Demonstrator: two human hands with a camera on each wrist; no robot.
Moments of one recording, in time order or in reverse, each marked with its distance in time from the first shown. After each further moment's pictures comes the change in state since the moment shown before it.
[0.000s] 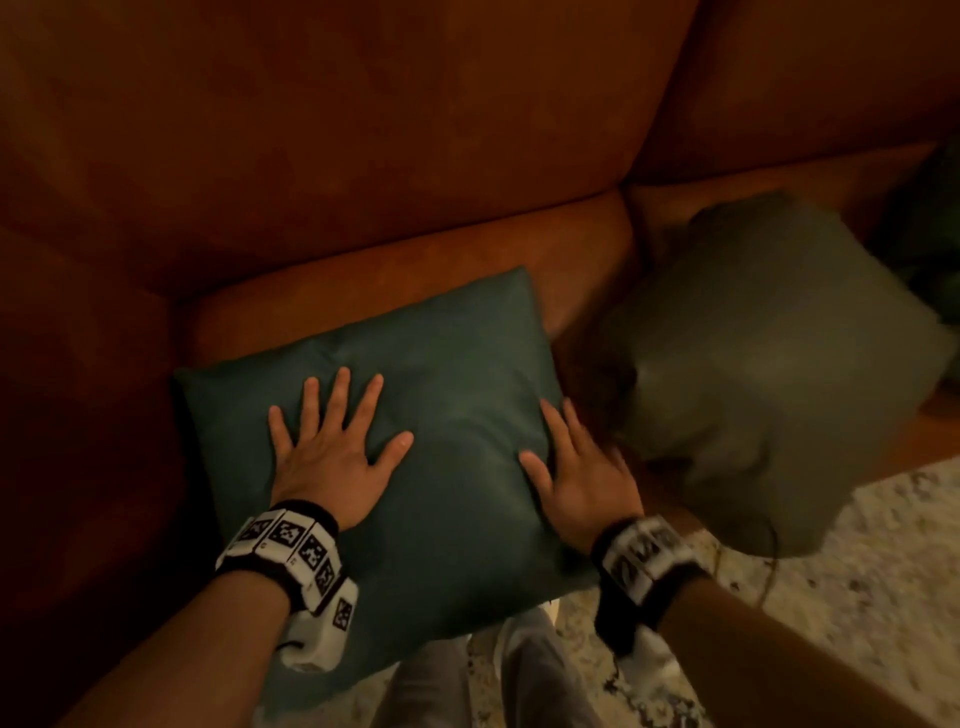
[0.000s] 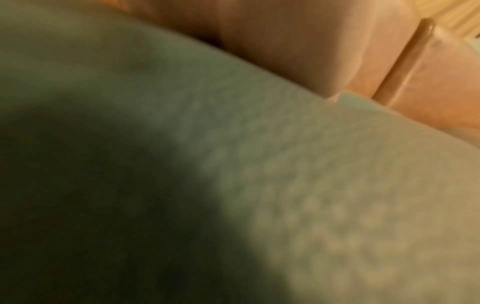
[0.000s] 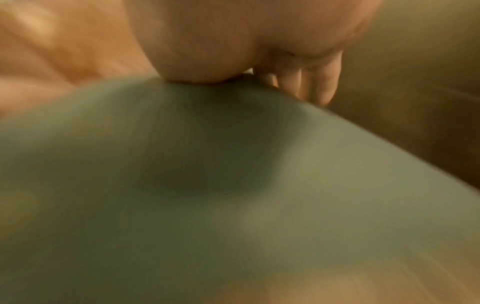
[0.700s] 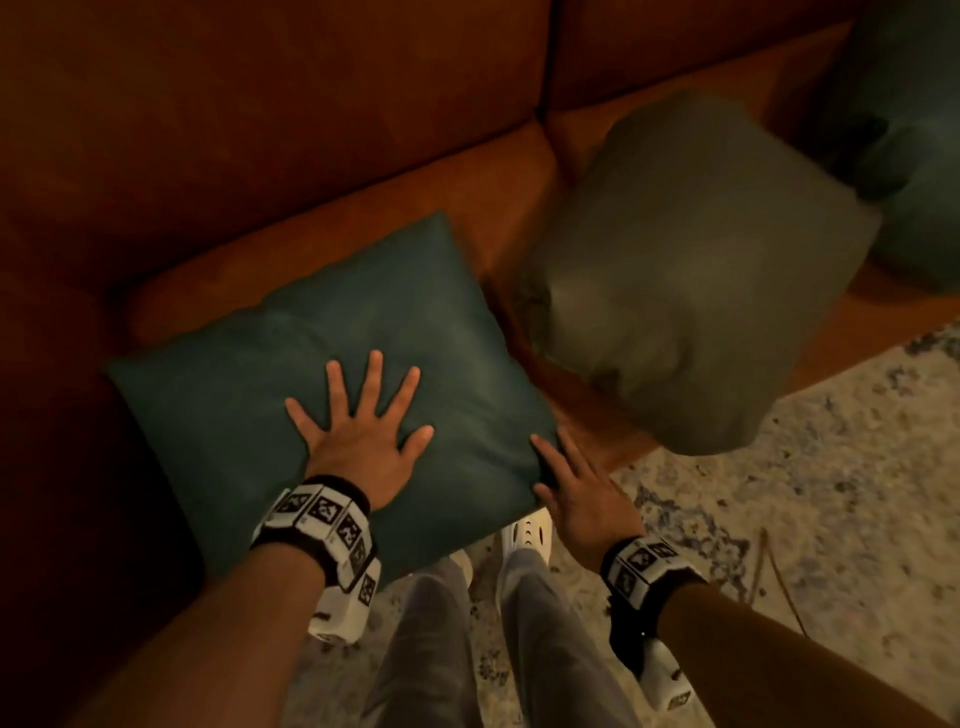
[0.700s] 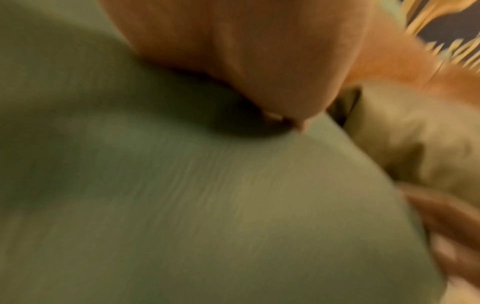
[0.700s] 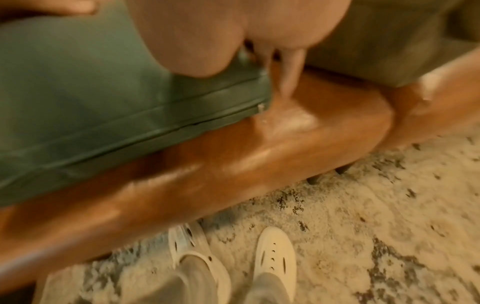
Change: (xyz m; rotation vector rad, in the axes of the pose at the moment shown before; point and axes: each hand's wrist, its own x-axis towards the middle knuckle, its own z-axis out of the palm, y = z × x) left_hand -0.039 0.089 0.023 0.196 -0.115 0.124; right_hand -0.090 0.090 0.059 0.127 -0.098 -0.009
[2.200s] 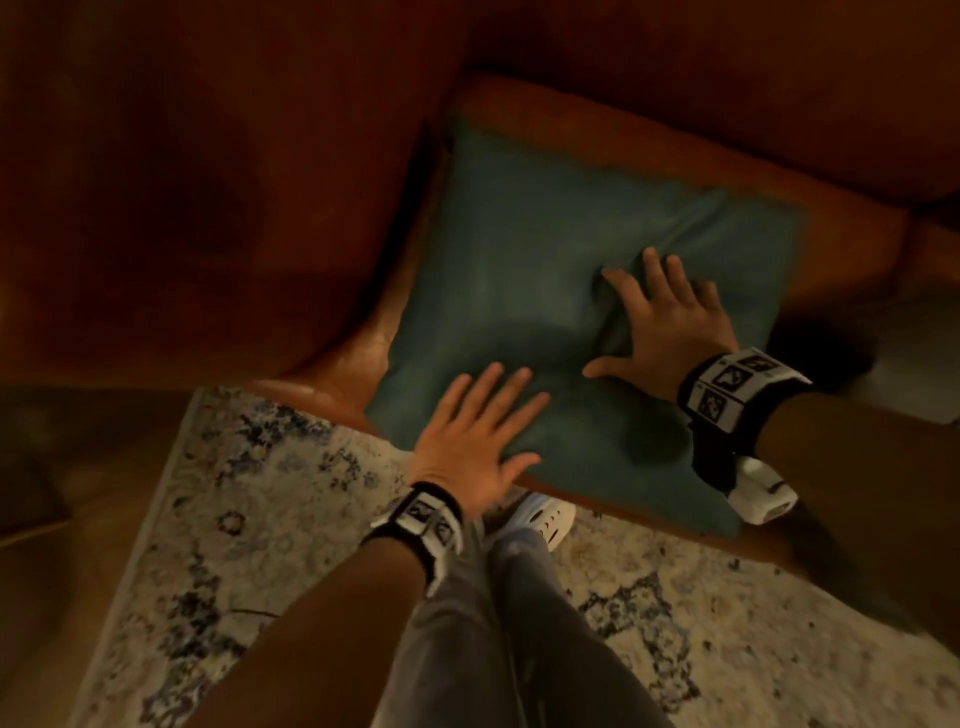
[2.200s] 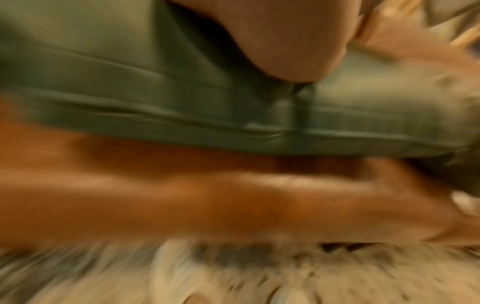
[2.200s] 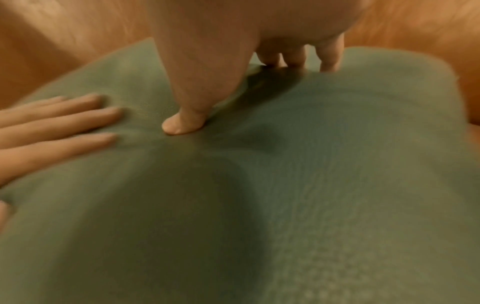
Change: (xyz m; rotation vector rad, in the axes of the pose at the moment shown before) left_hand -0.102 -0.036 0.172 -0.268 0.387 -0.129; right_hand 0.114 -0.208 -0.047 -0.930 0.015 -0.528
